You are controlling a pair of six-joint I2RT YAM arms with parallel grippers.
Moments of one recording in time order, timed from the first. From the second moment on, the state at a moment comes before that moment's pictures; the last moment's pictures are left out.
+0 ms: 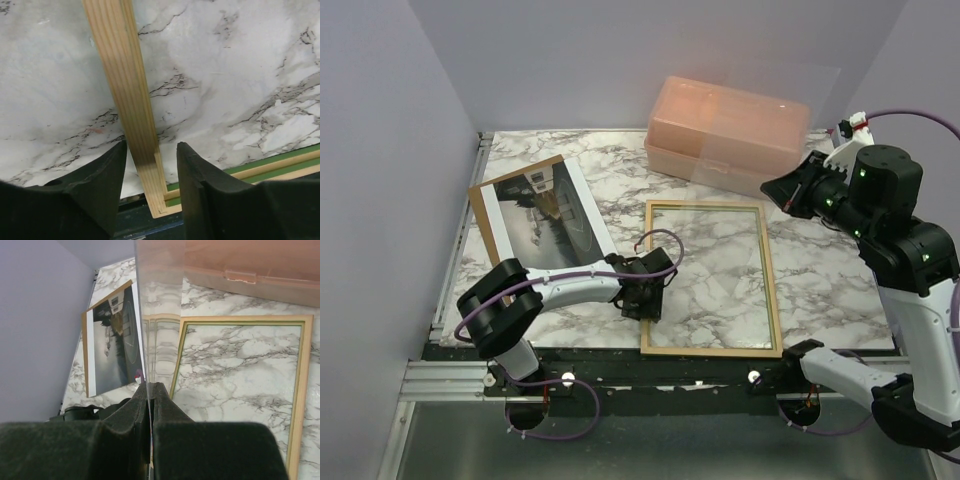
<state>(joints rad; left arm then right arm) -1.00 1.61 0.92 -0.55 0.00 -0.87 0.39 1.03 1.65 -0.95 -0.04 0.52</state>
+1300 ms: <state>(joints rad) -0.89 1.33 0.67 -0.58 -0.11 -0.97 0.39 1.06 1.38 -0.86 -0.23 0.53</state>
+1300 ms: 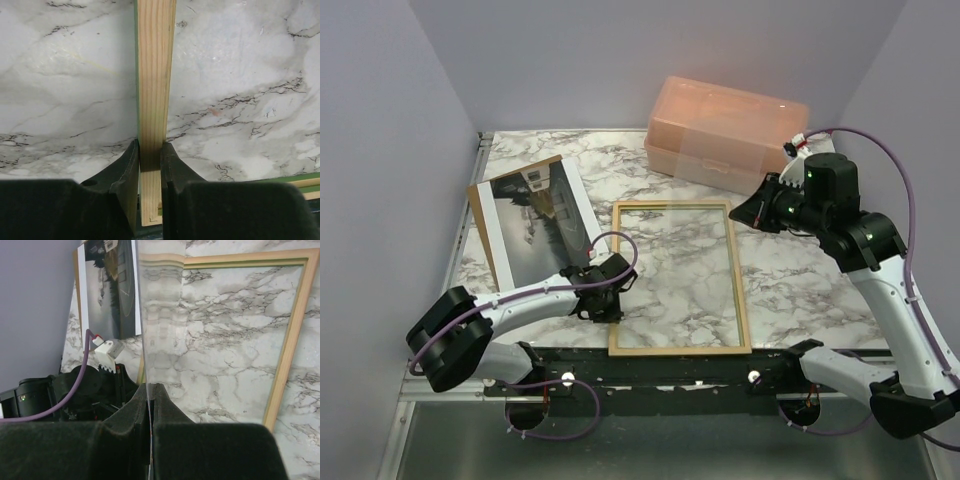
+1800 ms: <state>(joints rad) -0.84 1.31 0.65 -0.58 -0.10 -0.89 0.39 1.09 1.32 -0.83 -0.31 0.53</state>
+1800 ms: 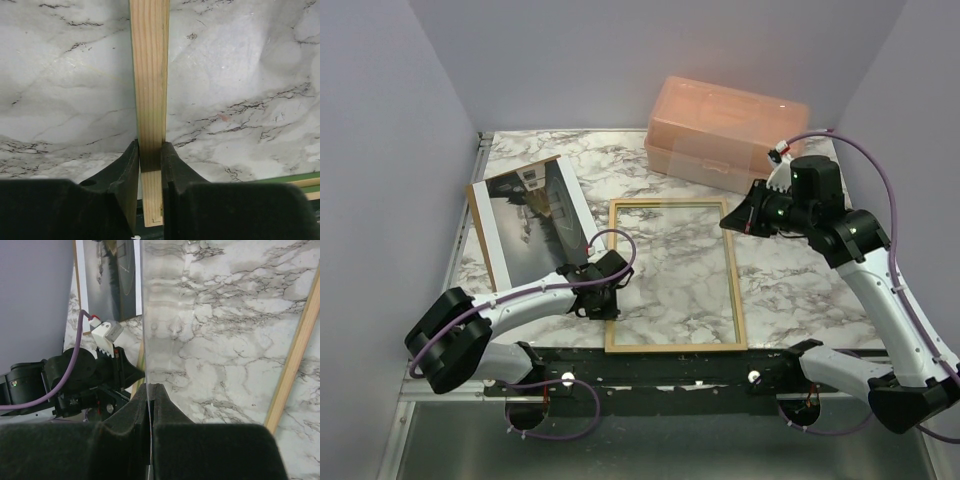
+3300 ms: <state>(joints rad) -0.84 1.16 0.76 -0.63 -0.16 -0.81 0.39 1.14 1.31 -0.81 -0.44 0.51</state>
